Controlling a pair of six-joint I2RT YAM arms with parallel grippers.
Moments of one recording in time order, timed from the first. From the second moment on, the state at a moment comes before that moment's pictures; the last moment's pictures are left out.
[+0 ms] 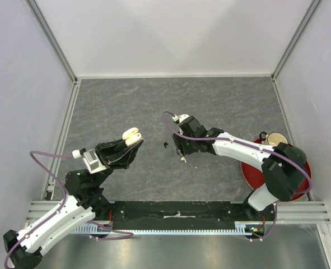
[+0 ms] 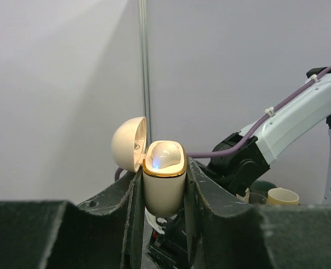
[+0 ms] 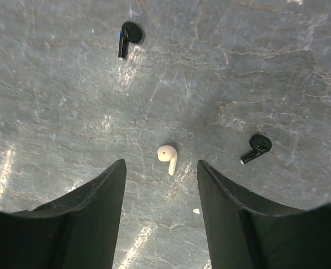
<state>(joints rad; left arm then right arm) -0.78 0.38 0.29 0.79 0.16 -0.08 0.79 1.55 1.02 -0.39 0.05 0.32</state>
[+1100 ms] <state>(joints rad) -0.78 0.40 0.29 0.78 0.16 -0.08 0.84 1.75 1.04 -0.41 0.08 0.18</state>
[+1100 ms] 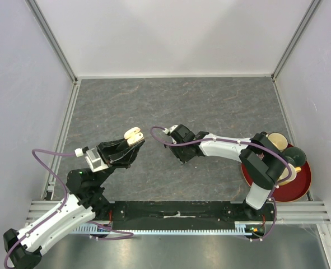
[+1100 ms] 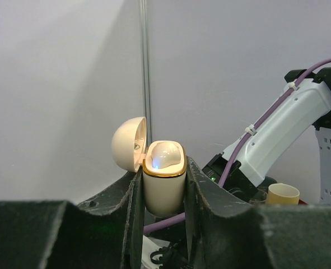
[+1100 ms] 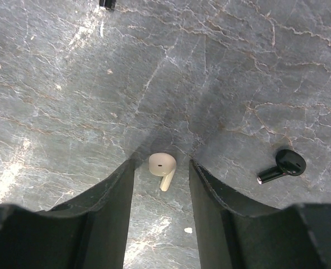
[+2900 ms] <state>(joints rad) -0.78 0.40 0.27 0.78 0.13 -0.08 0.80 1.74 1.00 -0.28 0.21 0.37</state>
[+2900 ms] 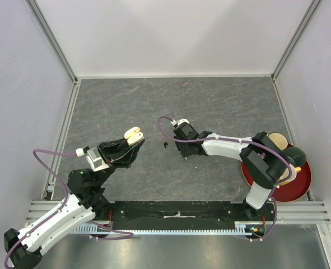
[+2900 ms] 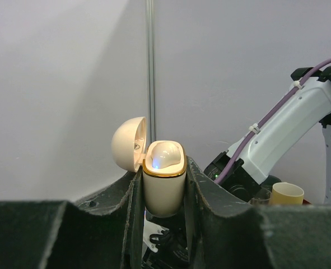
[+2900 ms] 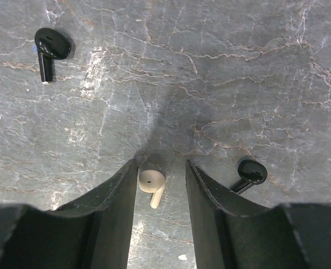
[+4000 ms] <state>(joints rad) -0.78 0.44 0.27 0.78 0.13 -0.08 0.80 1.72 0.97 -0.27 0.13 0.28</state>
